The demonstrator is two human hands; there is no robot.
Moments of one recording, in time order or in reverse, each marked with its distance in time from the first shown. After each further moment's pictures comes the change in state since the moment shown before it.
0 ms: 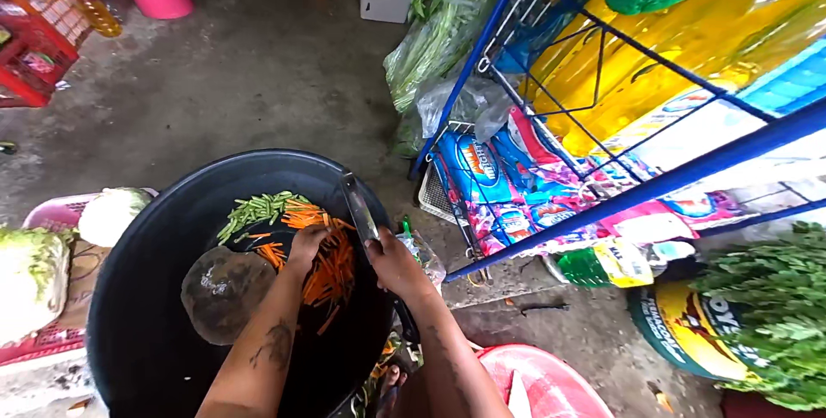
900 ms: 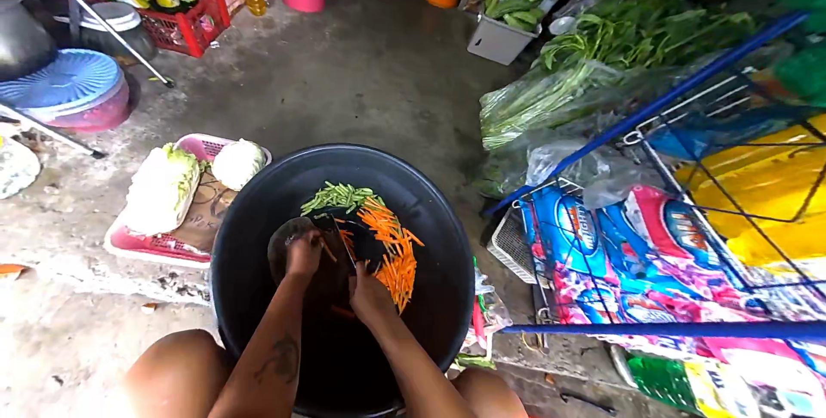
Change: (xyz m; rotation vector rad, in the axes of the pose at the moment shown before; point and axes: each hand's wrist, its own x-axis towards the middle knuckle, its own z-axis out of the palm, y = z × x) left_hand -0.063 -0.077 -0.149 0.335 0.296 -0.040; right_hand 0.025 -0.047 0.194 -0.665 -0.189 -0.091
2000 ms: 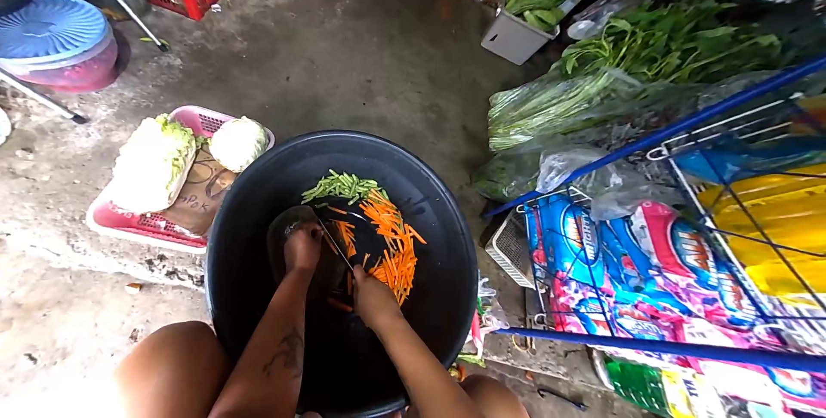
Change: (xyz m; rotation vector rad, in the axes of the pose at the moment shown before) left_hand -0.002 0.001 0.005 0.032 0.089 -0.085; right_hand 0.010 0.010 0.012 -0.182 -0.075 -0.038
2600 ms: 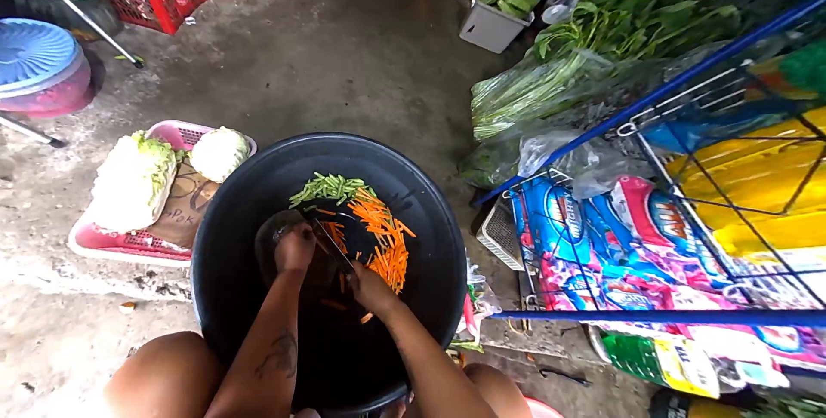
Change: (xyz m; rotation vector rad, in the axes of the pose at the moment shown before) left_hand 0.001 0.008 0.002 0.086 -0.003 0.011; right_hand 0.030 0.040 0.009 0.312 -0.015 -0.165
